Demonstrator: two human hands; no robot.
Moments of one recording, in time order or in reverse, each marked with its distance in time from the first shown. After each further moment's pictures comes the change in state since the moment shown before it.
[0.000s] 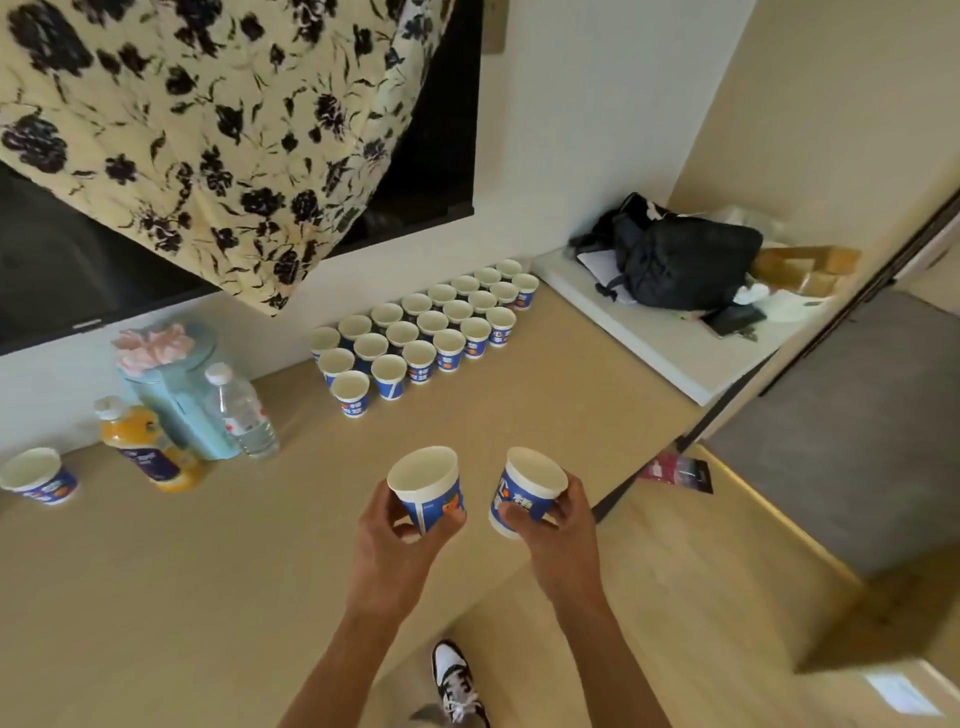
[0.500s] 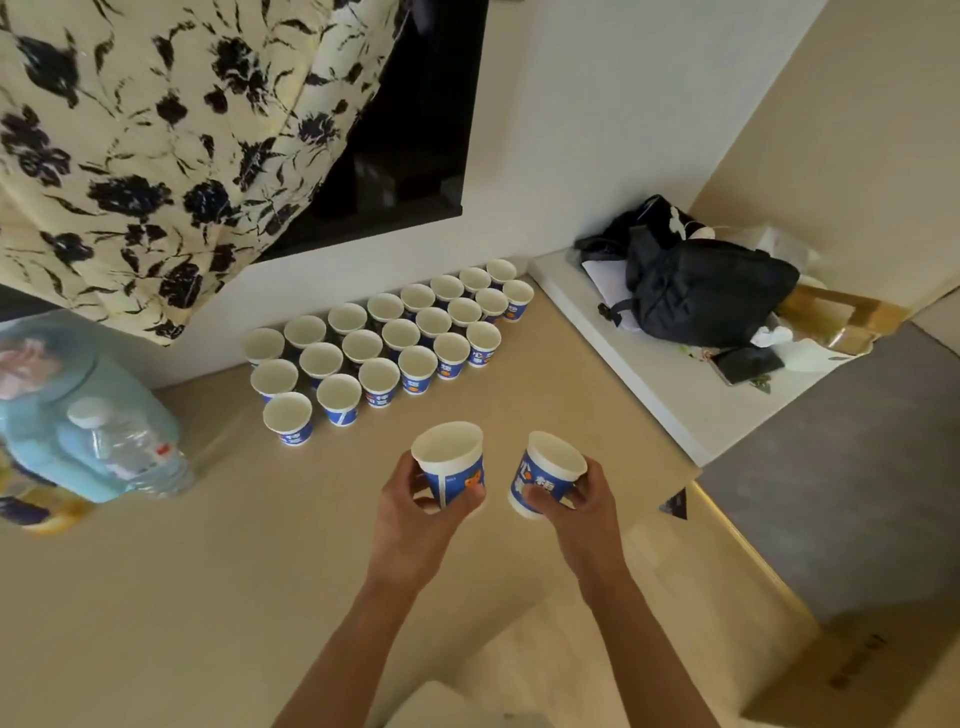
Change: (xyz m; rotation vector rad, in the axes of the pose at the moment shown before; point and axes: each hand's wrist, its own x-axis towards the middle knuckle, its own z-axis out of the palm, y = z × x) left_hand 0.150 0.016 0.111 -0.102 -0.005 -0.097; right_hand 0.194 -0.028 -0.036 -0.147 -0.051 0.051
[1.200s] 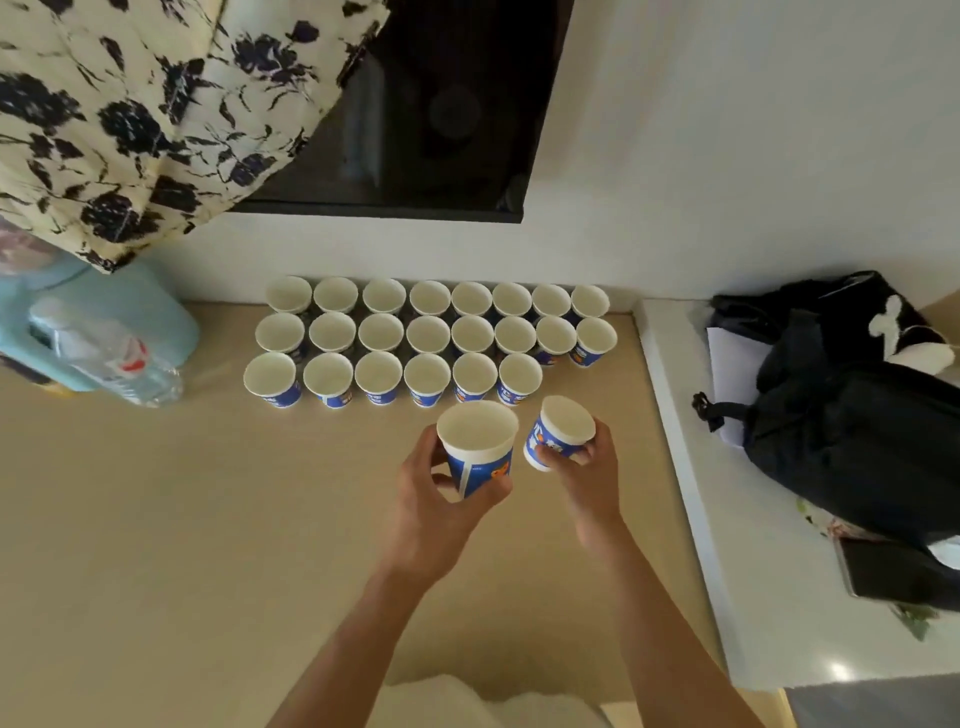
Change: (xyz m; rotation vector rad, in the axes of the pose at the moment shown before) left_hand 0.120 0.019 0.151 0.036 0.403 -0.023; right_hand 0.288 0.006 -0.004 -0.083 -0.396 0.014
